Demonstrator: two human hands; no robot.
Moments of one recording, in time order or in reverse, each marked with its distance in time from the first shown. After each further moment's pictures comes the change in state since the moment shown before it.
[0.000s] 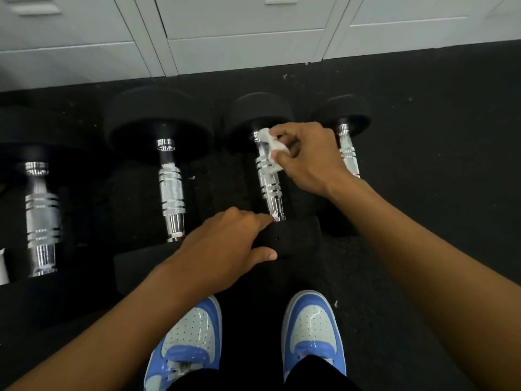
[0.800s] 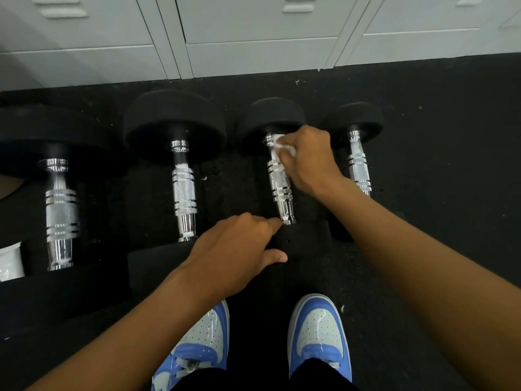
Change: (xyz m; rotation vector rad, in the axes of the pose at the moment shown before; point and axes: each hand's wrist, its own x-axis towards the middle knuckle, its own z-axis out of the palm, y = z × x) left_hand -0.007 0.006 -0.004 0.117 0.004 0.006; right_hand 0.020 0.009 0.025 -0.246 0.042 -0.126
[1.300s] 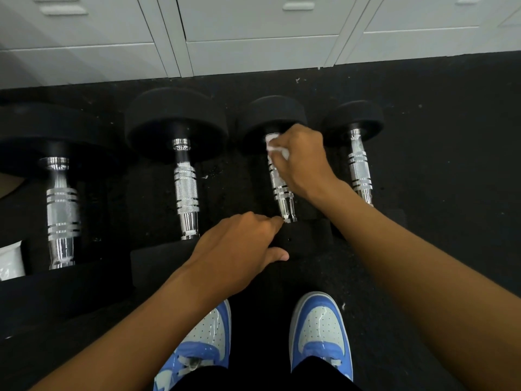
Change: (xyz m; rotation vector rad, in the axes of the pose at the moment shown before) left_hand 0.000 0.000 0.000 0.019 0.023 0.036; right_hand -0.004 -0.009 0.008 0.010 0.005 -0.068
